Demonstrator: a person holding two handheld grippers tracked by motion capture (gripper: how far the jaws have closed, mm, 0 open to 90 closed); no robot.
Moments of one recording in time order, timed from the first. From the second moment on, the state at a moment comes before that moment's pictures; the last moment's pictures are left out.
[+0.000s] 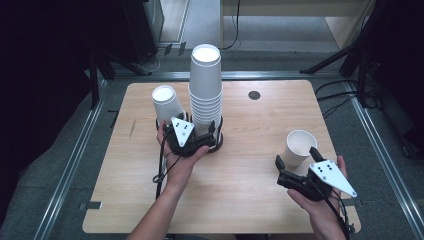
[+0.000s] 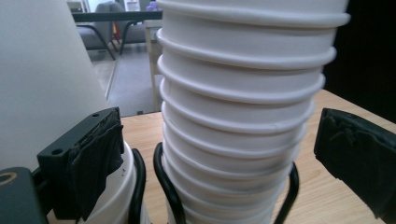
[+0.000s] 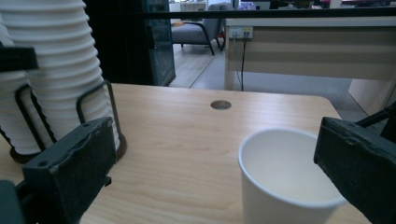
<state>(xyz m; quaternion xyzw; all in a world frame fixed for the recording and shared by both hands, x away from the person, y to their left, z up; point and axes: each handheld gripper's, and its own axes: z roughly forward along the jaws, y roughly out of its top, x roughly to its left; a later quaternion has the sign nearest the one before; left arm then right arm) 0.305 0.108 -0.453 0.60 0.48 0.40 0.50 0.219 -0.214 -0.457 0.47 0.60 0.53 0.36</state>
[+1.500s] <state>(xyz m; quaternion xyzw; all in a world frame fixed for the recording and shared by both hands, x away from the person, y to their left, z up) 0.329 0.097 -0.451 0.60 0.46 0.37 0.54 0.316 -0.049 -0.326 0.39 0.63 0.61 0.28</state>
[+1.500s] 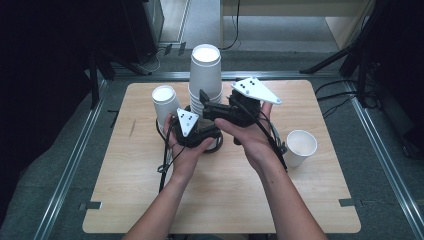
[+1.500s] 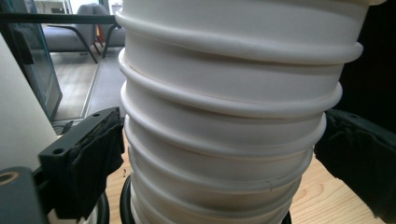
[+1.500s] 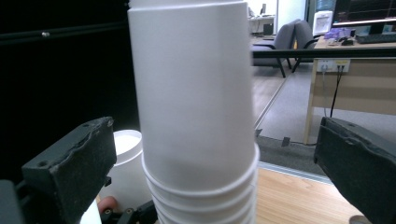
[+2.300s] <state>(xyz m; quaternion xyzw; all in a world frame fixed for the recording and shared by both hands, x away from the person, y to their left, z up) 0.328 0.099 -0.453 0.61 0.46 0.38 0.52 0.360 -0.017 -0.333 0.40 0.64 0.61 0.24</state>
